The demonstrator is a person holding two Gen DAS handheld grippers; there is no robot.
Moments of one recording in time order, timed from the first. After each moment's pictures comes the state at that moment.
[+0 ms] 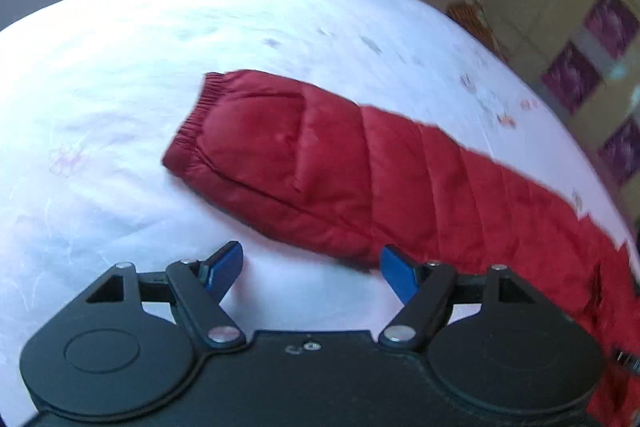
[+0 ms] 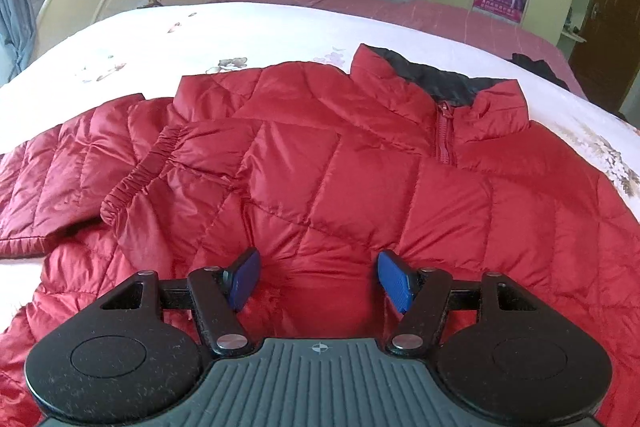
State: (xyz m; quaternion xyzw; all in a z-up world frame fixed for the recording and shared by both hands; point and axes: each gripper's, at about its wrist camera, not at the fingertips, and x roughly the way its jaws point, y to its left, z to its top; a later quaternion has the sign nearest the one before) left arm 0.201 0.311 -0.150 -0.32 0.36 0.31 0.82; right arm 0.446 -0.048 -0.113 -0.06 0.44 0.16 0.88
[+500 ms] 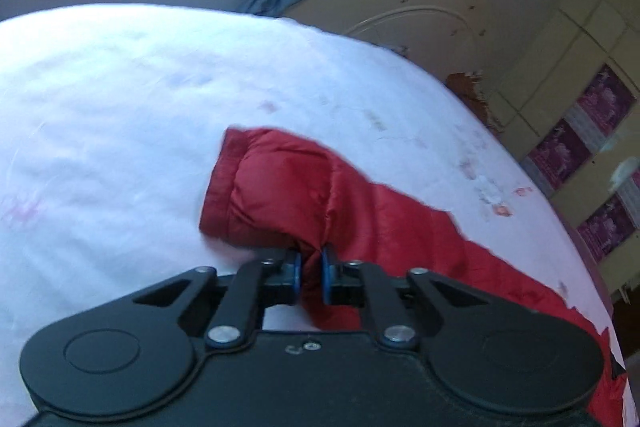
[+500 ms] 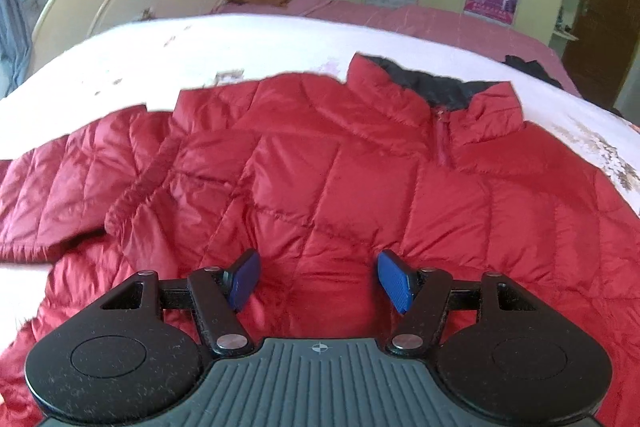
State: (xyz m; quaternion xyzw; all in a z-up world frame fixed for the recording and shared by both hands) left arm 0.224 0.334 -0.149 -0.33 0.26 0.32 0.85; right arm 0.442 -0.049 -0.108 -0.04 0.42 0.14 0.90
